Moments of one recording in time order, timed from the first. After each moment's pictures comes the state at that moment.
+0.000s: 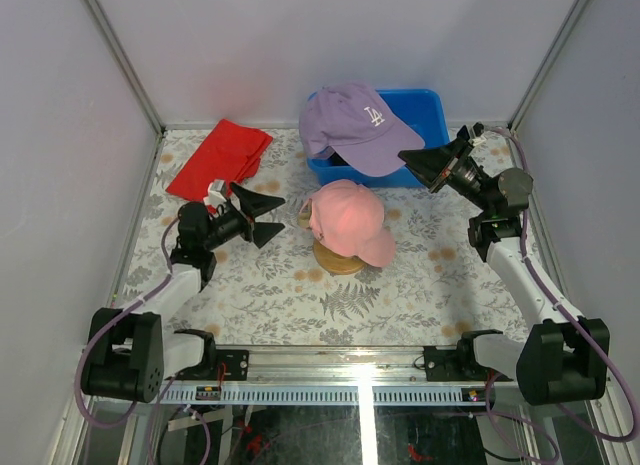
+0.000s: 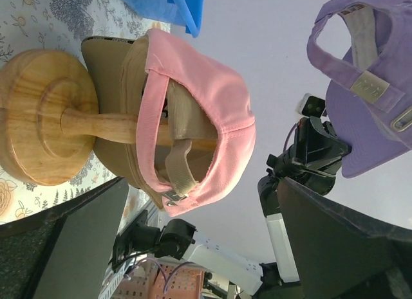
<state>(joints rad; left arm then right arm) -0.10 1.18 0.43 0.63 0.75 -1.51 0.09 1.16 0.80 0.77 -0.83 1.78</state>
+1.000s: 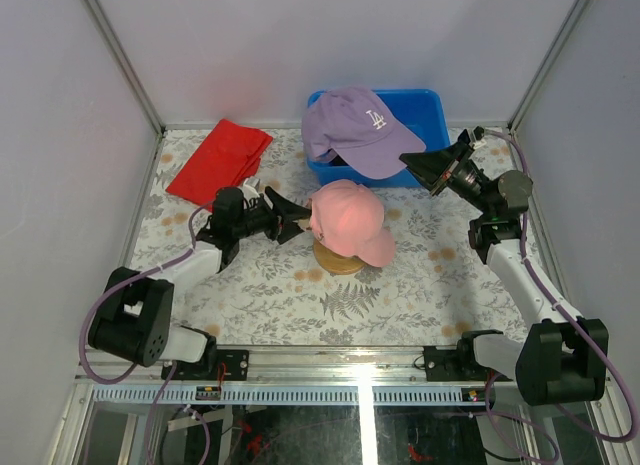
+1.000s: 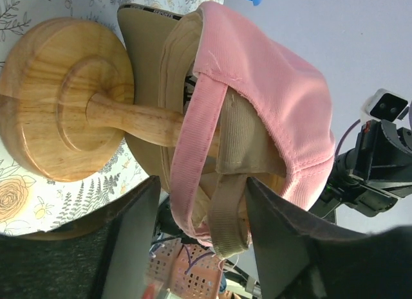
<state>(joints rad) -0.29 1.37 0.61 0.40 0.67 -1.36 0.08 1.16 0.77 0.77 -0.83 1.78</state>
